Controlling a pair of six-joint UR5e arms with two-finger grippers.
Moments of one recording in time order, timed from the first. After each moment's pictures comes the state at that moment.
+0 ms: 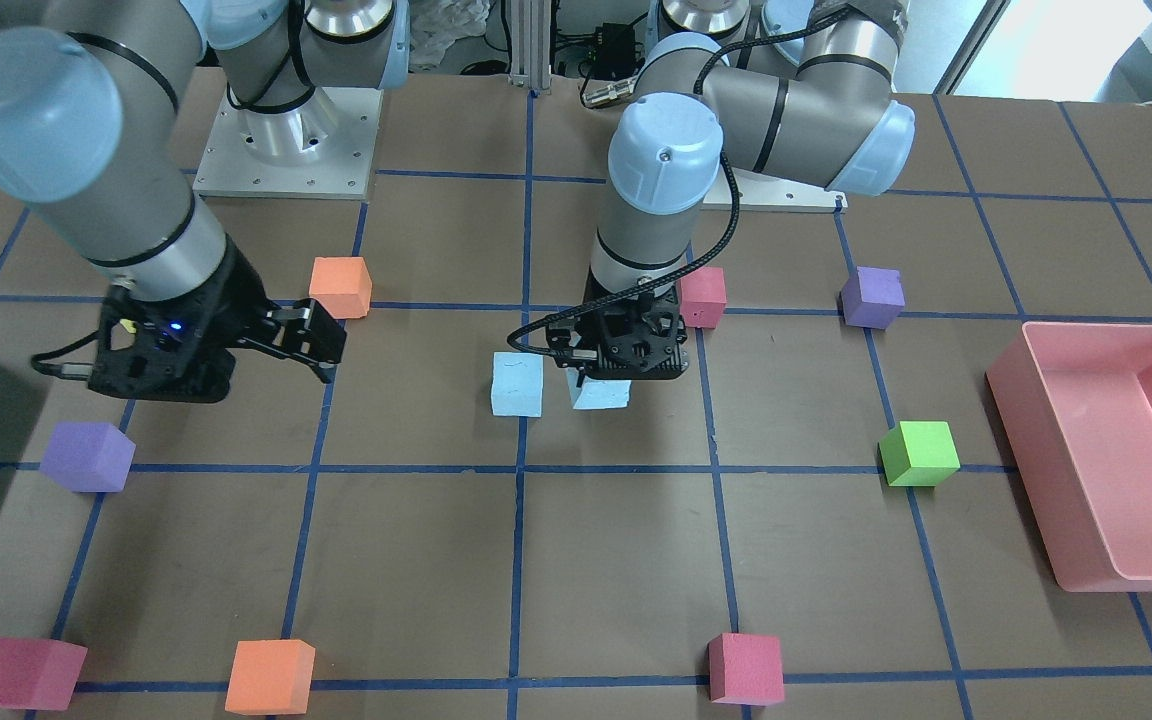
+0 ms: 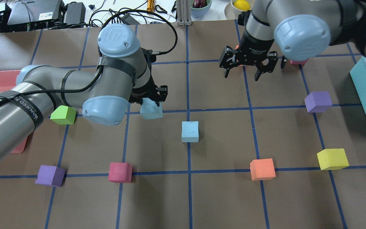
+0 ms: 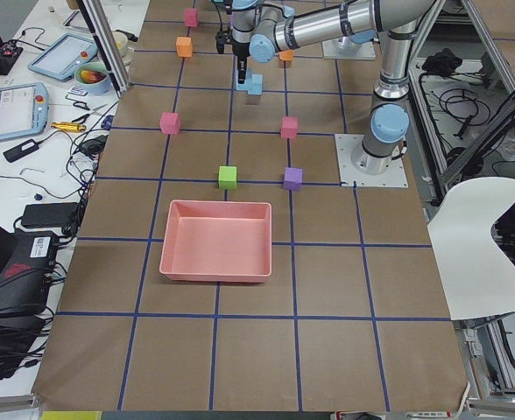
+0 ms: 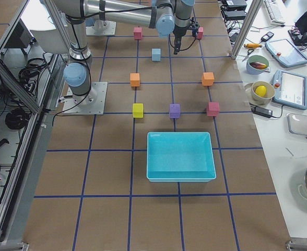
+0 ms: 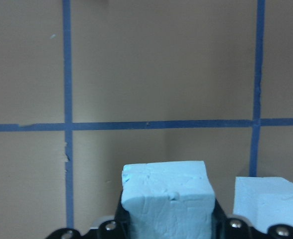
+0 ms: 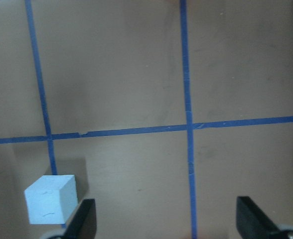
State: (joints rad) left arm -1.86 -1.80 -1.80 -1.03 1.52 -0.36; right arm 1.56 -1.40 1.54 -1.71 -1.50 0.07
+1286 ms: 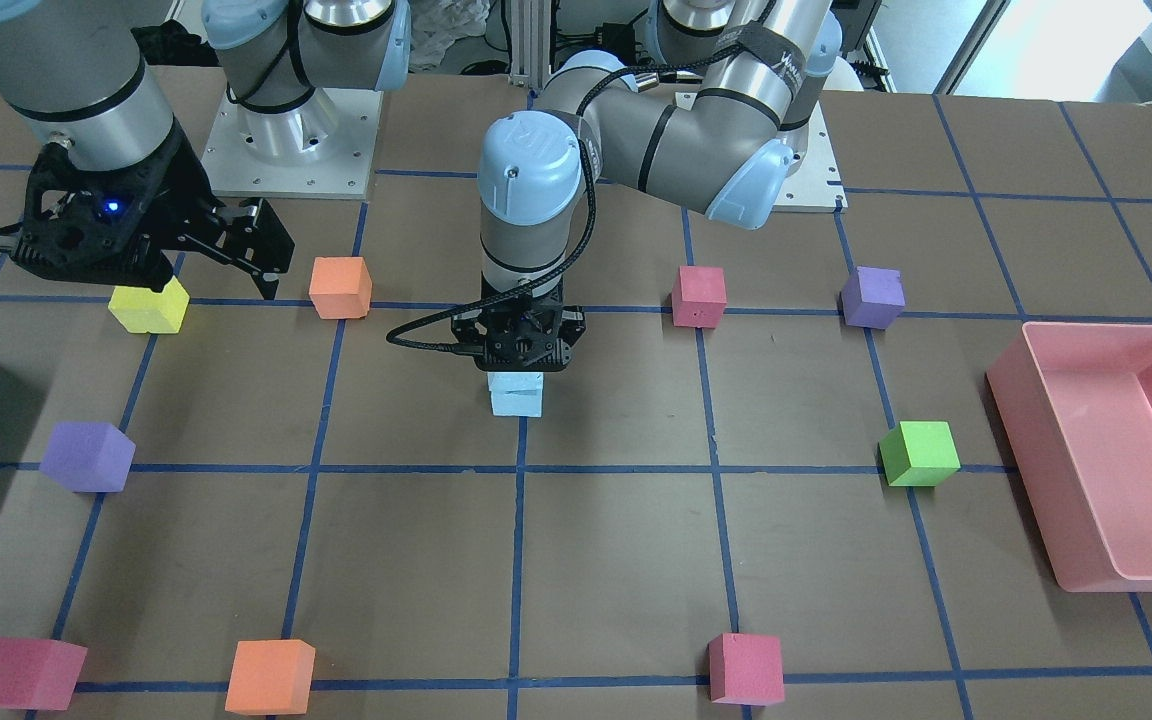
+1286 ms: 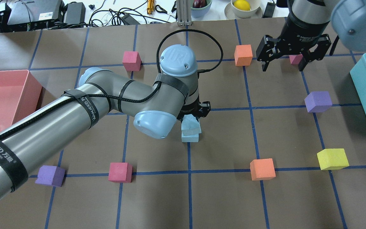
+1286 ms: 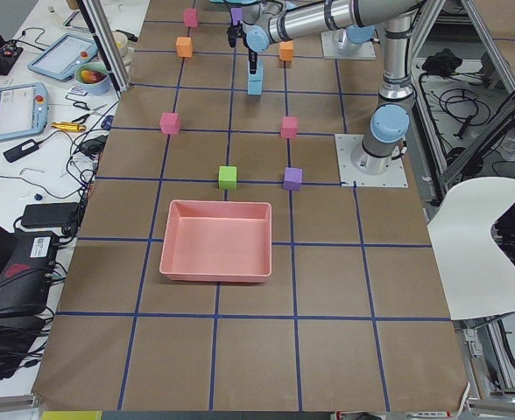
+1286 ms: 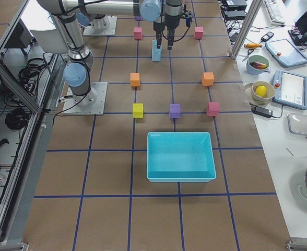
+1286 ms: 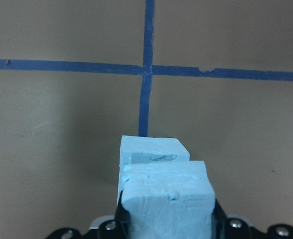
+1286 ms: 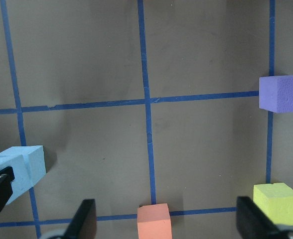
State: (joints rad) left arm -2.02 -1.91 -1.75 -1.04 1.54 -0.49; right arm 1.56 -1.53 1.55 -1.58 -1.59 0.04
